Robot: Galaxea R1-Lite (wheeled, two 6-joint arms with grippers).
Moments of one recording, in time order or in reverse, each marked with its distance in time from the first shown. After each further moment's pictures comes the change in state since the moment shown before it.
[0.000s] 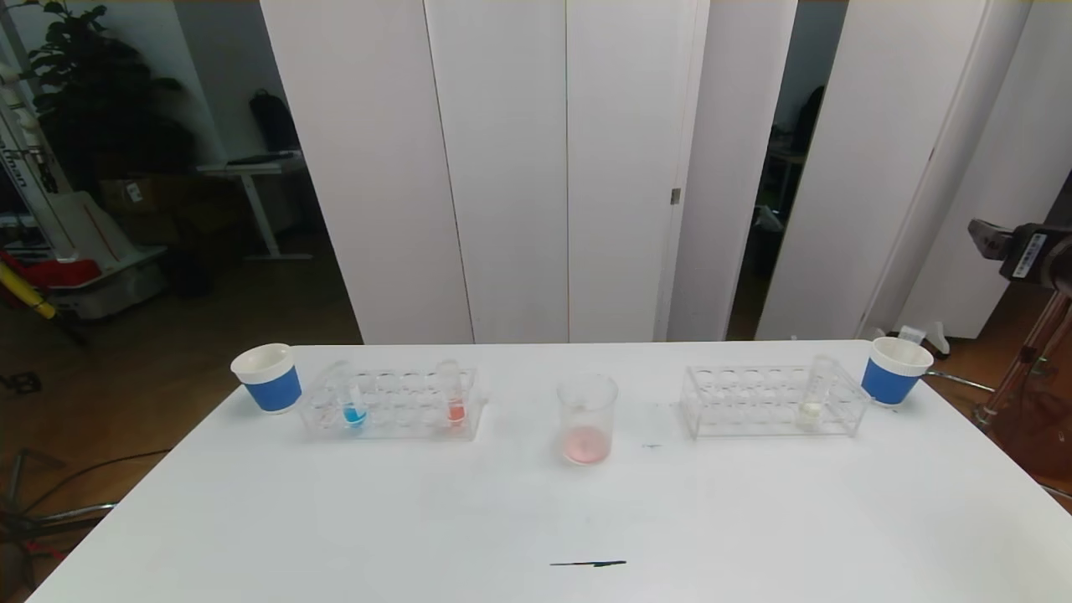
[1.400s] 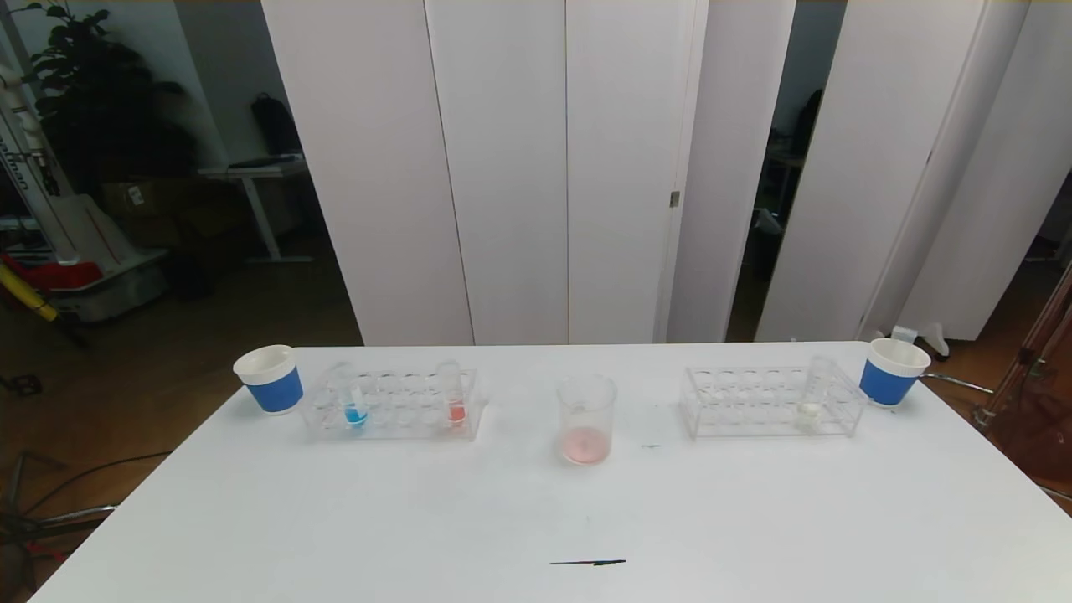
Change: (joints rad) left arm 0.000 0.000 0.000 0.000 0.000 -0.001; right arm 0.187 -1.431 0.760 0.724 -0.007 -0.013
